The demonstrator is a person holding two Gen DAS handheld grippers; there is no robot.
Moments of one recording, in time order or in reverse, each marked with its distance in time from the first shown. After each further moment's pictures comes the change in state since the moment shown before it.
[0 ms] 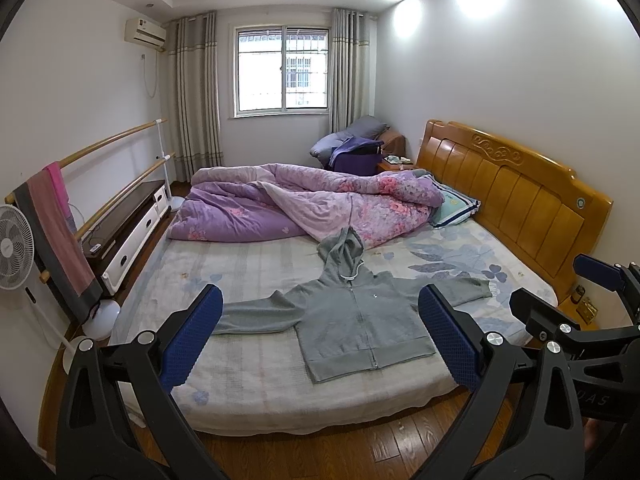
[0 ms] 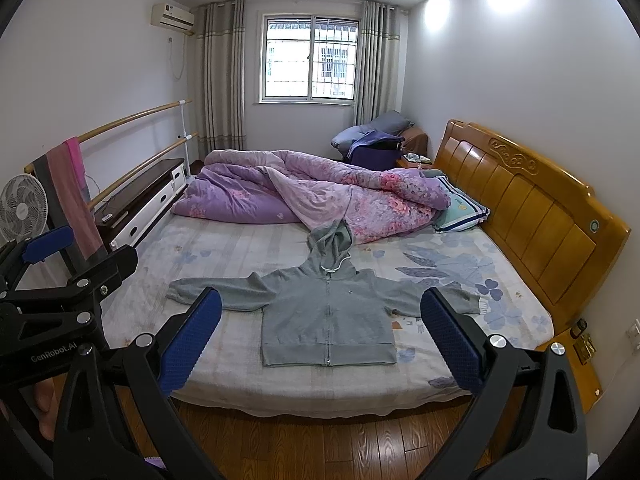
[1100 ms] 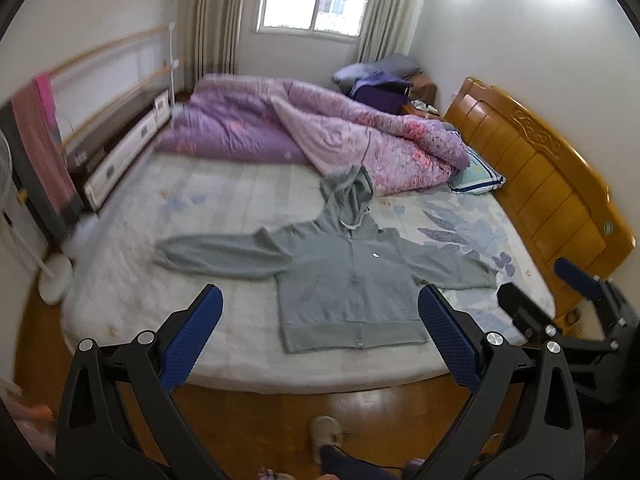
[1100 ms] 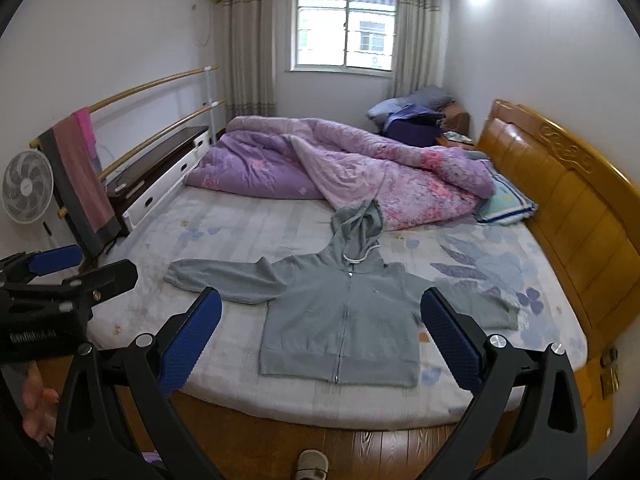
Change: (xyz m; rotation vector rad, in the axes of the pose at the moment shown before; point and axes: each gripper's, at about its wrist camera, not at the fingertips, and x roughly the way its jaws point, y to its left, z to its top) left arm 0.190 0.020 0.021 -0.232 0.322 -0.012; right arm 0.191 -0.031 0.028 -0.078 0.129 0.157
